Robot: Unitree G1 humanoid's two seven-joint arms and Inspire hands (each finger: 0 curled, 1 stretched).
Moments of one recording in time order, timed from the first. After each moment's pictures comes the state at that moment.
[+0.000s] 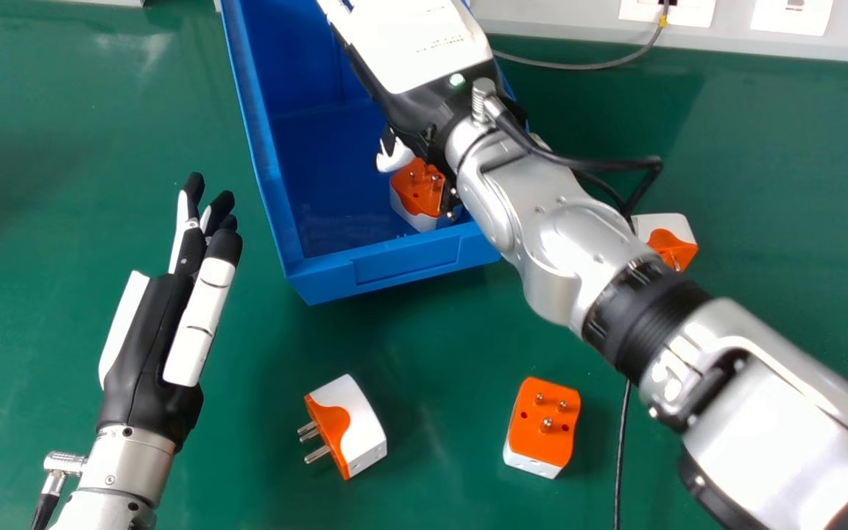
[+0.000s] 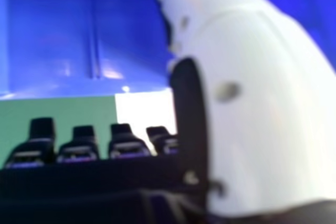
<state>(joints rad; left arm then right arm) 0.07 0.22 0.15 0.26 -0.13 -0.44 -0.26 -0.94 -0.10 0.71 0.66 -0.88 0.22 -0.12</state>
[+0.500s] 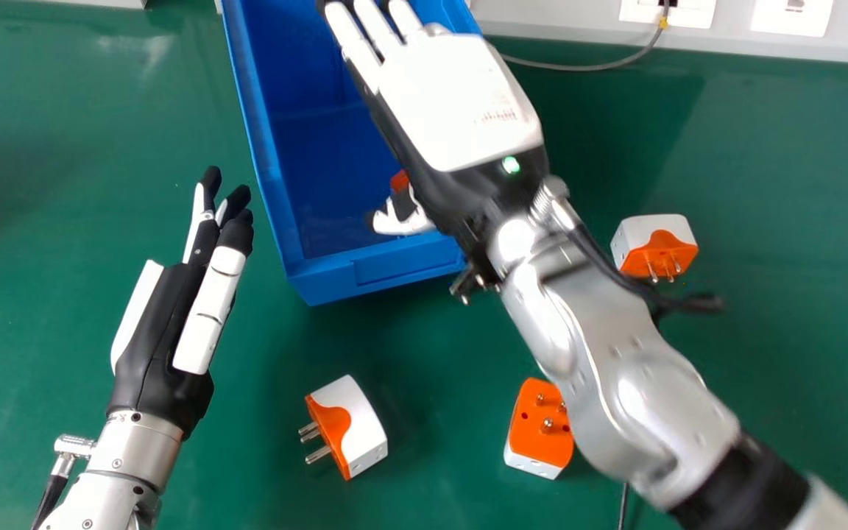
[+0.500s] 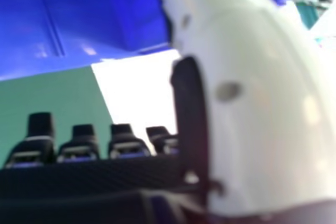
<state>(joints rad) 0.05 0.22 0.15 0.28 -0.14 -0.41 -0.31 -0.47 -0.21 0.67 -0.06 -1.01 0.34 -0.02</state>
